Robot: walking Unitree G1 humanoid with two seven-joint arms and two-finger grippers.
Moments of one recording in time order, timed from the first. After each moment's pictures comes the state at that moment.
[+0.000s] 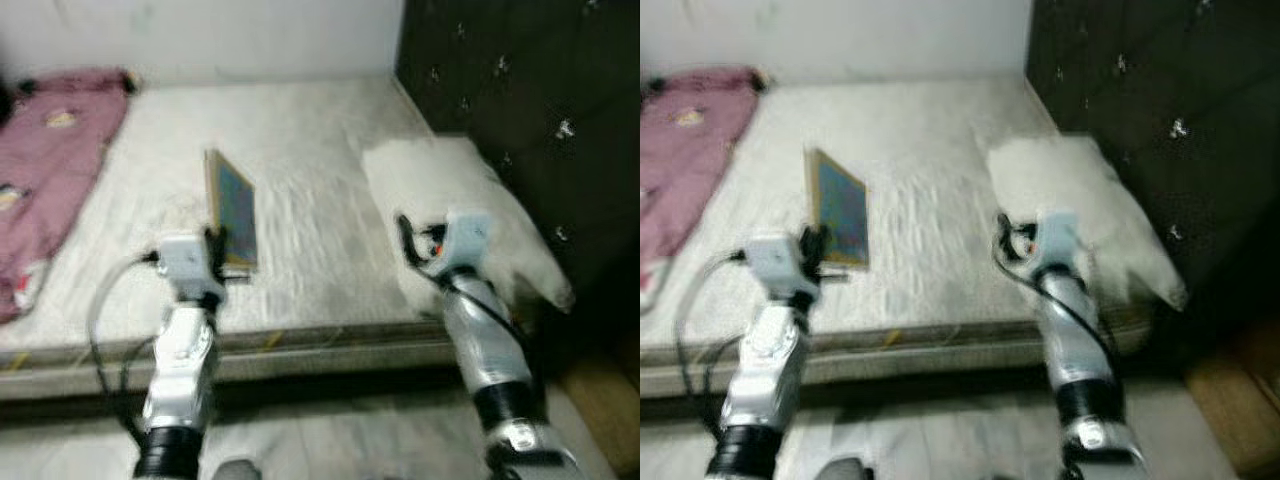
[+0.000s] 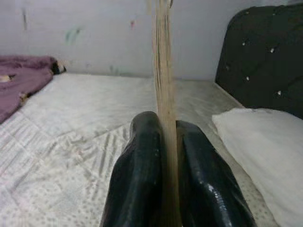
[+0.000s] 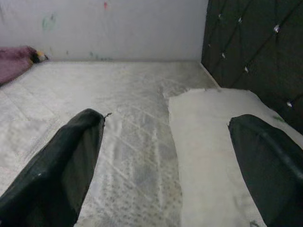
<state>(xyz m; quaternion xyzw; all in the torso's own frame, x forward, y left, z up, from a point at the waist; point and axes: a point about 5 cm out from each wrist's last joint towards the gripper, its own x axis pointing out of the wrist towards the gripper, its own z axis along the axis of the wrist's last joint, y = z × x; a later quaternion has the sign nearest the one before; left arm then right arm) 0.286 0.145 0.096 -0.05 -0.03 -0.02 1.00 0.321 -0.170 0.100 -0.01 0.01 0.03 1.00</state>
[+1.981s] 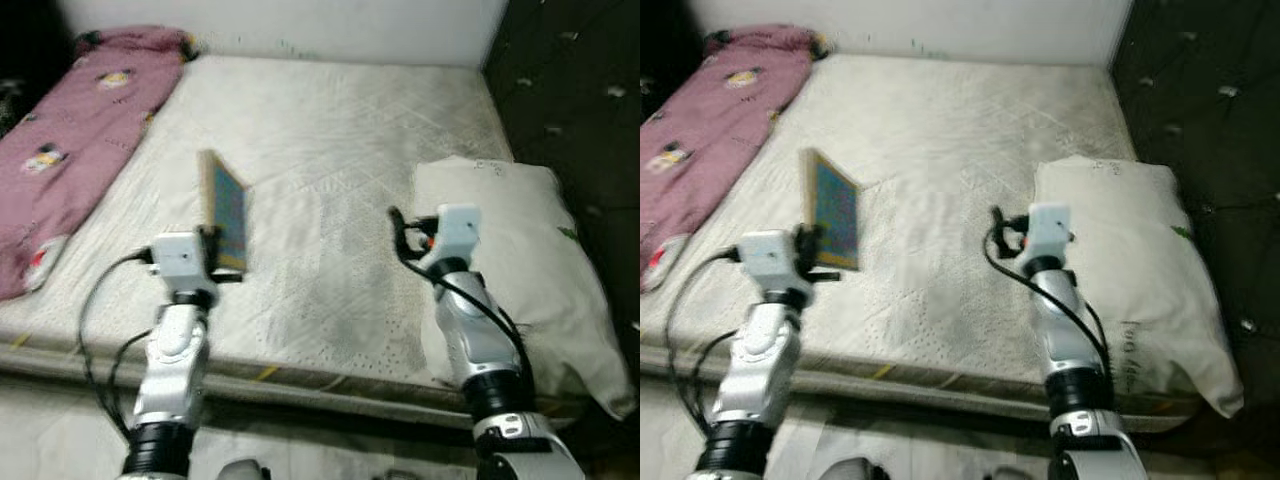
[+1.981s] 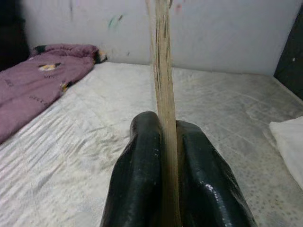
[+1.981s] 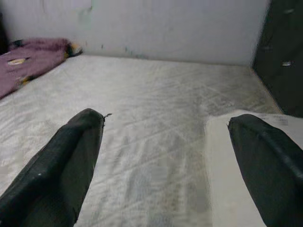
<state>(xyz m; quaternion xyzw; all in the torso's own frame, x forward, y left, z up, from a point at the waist) 0.287 0.164 0.095 -0.04 -0.03 0.01 1.00 0.330 -0.151 0.108 -0.01 -0.01 0.05 1.00</state>
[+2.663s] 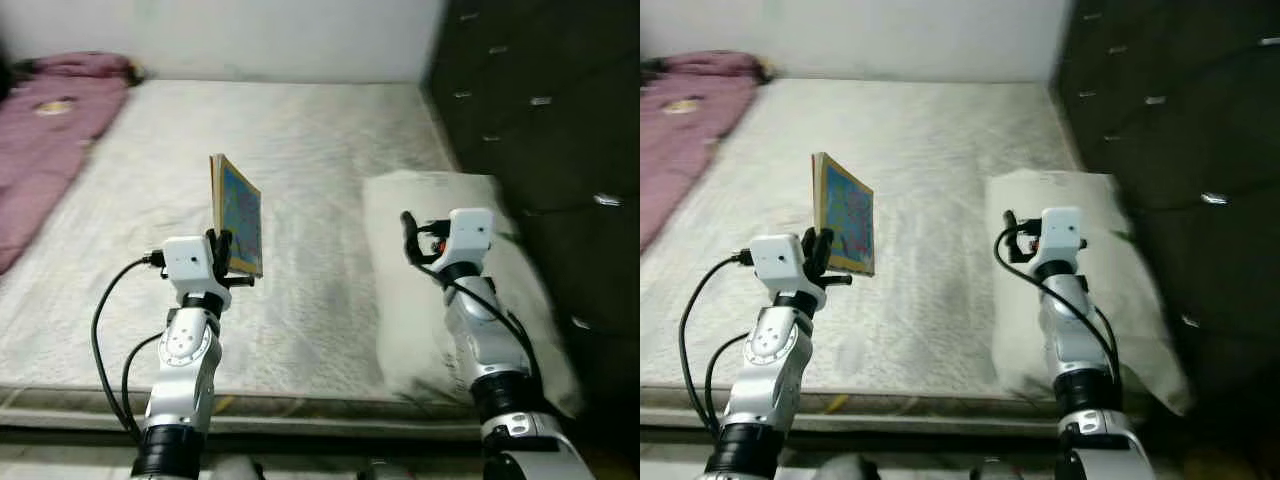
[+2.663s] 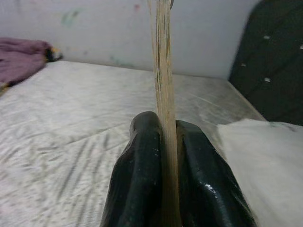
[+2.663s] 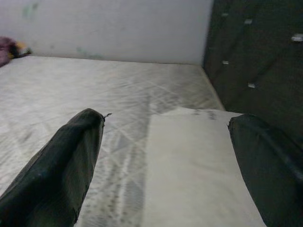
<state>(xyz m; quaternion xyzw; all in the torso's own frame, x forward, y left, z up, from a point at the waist) 0.286 0.149 0.092 -0.06 -0.02 -0.01 1.00 0.330 -0.169 0.100 -0.01 0.00 0.02 1.00</state>
